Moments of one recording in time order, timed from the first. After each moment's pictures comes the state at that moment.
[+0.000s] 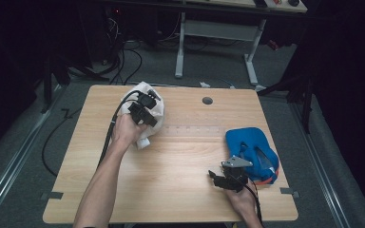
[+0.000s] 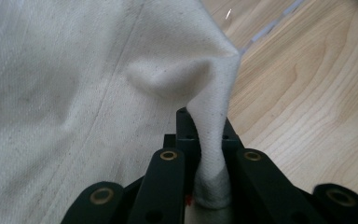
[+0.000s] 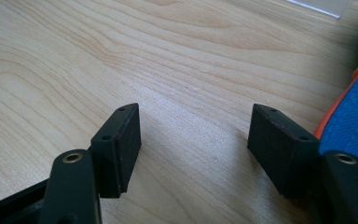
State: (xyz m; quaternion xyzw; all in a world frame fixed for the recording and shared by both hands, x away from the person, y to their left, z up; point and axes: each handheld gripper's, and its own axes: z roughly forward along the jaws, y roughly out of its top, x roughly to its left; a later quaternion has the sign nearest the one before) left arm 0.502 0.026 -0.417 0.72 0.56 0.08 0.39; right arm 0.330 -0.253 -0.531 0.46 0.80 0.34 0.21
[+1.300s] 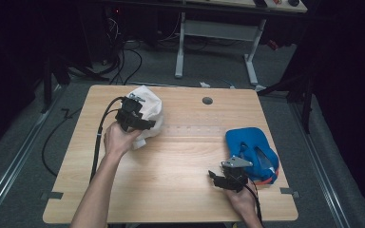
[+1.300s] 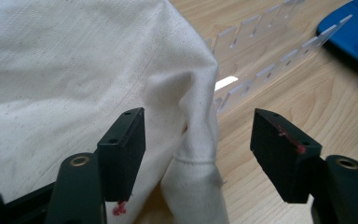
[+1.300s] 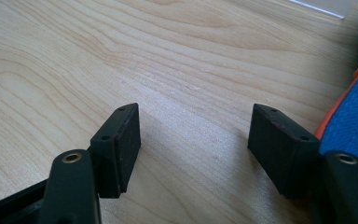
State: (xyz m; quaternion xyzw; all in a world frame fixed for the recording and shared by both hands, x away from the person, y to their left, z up) left arm 0.473 0.064 -0.407 0.62 0.57 0.11 0.53; right arm 0.330 -0.253 -0.531 0.46 0.80 0.34 0.20
